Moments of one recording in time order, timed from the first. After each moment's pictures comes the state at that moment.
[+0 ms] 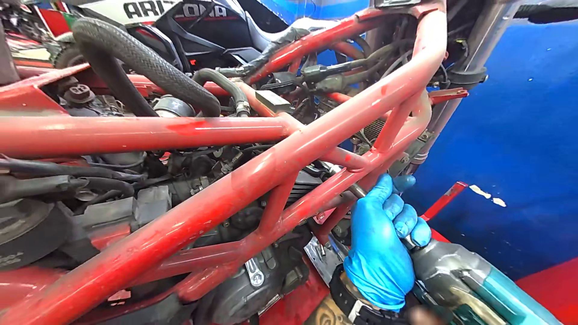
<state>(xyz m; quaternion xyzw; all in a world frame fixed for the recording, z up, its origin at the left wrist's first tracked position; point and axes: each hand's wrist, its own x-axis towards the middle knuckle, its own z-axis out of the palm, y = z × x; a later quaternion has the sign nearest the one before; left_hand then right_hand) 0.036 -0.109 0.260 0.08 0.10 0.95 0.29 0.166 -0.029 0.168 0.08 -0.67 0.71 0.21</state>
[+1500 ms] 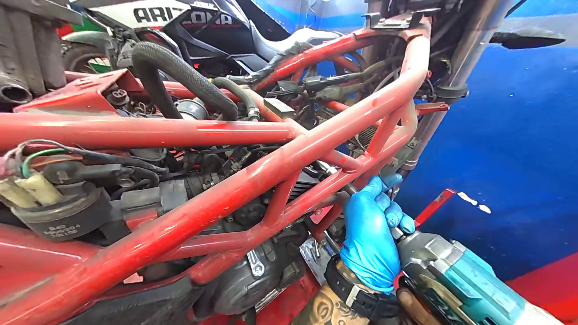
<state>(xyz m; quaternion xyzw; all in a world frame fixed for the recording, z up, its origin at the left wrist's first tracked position) 0.041 -0.115 0.270 0.06 0.18 0.95 0.26 0.174 0.002 0.170 0.06 -0.77 0.58 0.27</state>
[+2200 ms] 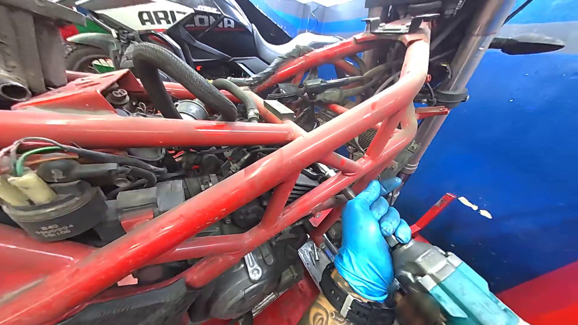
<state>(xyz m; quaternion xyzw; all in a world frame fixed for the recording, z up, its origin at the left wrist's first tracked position) 0.041 -0.116 0.258 0.10 0.15 0.95 0.26 0.173 0.016 0.165 0.11 -0.80 0.42 0.41</state>
